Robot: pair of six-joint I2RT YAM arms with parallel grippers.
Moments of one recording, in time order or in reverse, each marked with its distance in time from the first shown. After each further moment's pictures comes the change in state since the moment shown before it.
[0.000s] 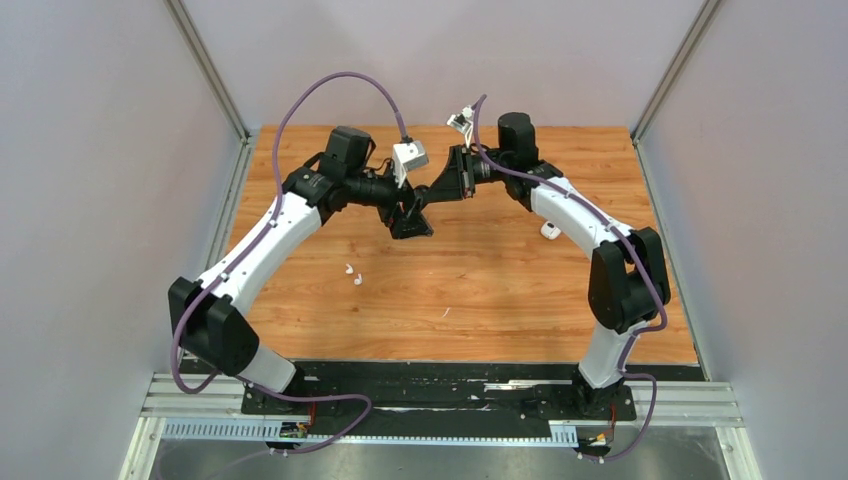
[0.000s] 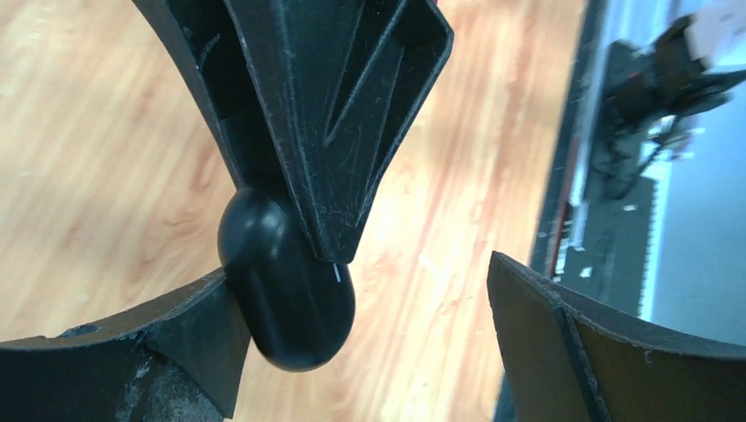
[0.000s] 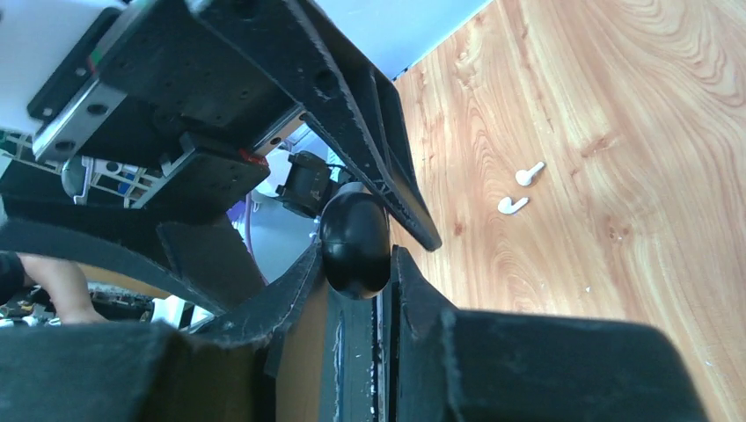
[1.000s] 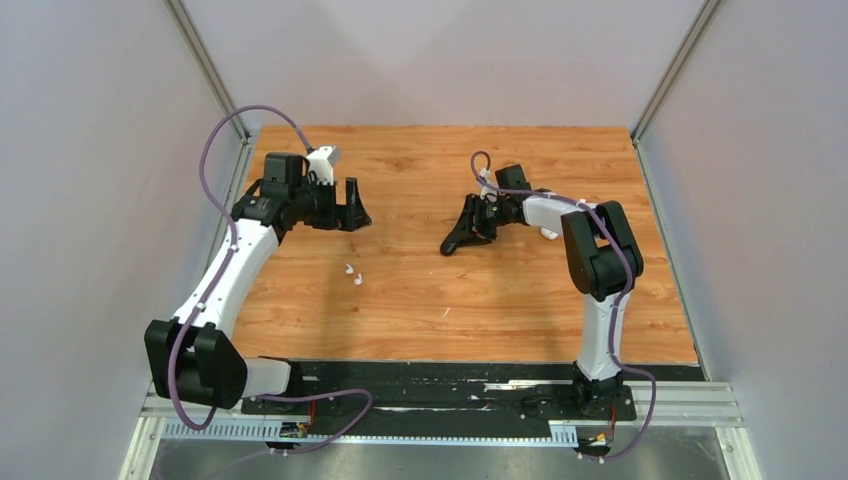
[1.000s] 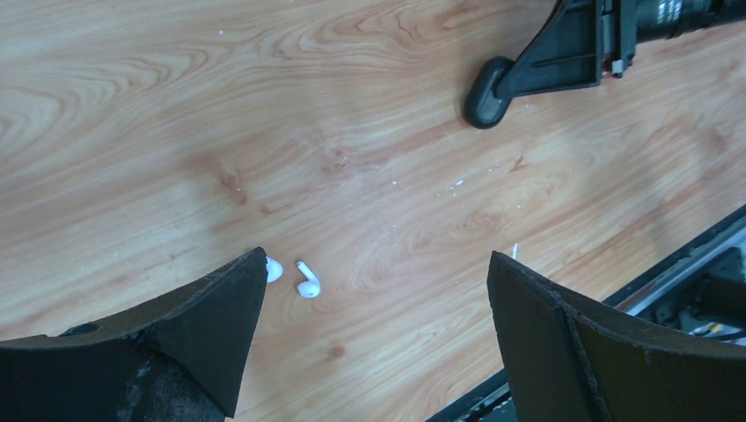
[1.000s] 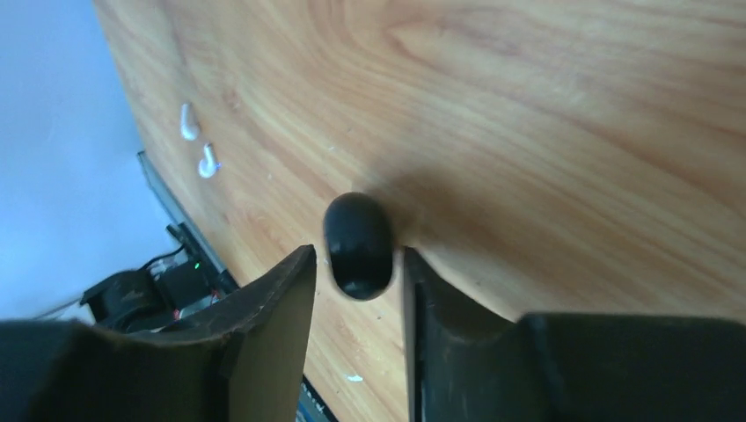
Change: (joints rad) left arm 0.292 -0.219 -0.283 0.003 -0.427 -0.351; right arm -0.095 0.253 -0.159 -0.314 0.472 -0.004
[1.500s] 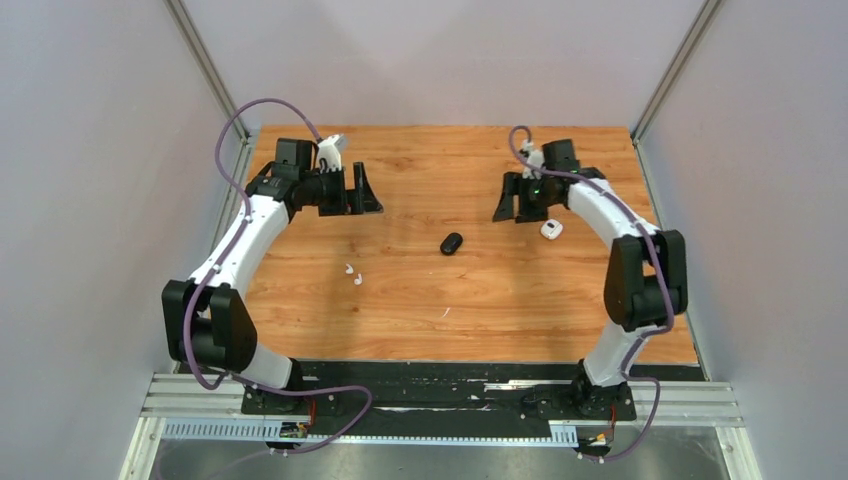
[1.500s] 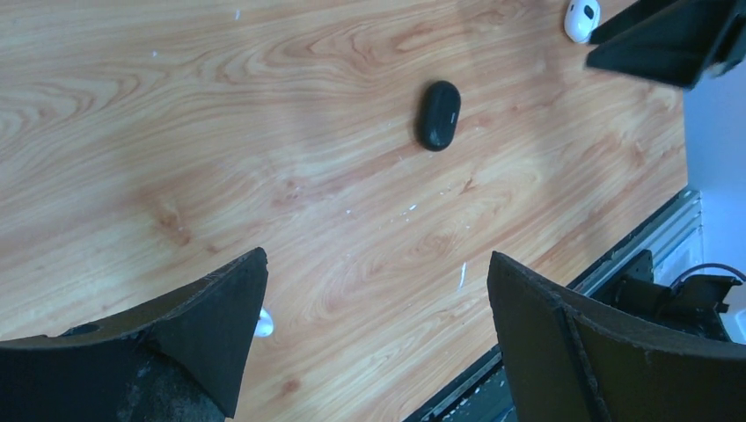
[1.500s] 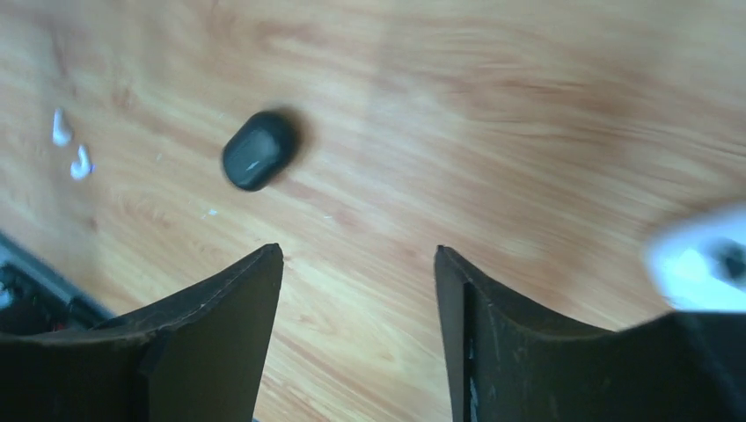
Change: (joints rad) left arm 0.023 0.163 0.084 0.032 0.134 -0.129; right arm -0.108 -0.234 0.049 -0.334 0.295 -0.371
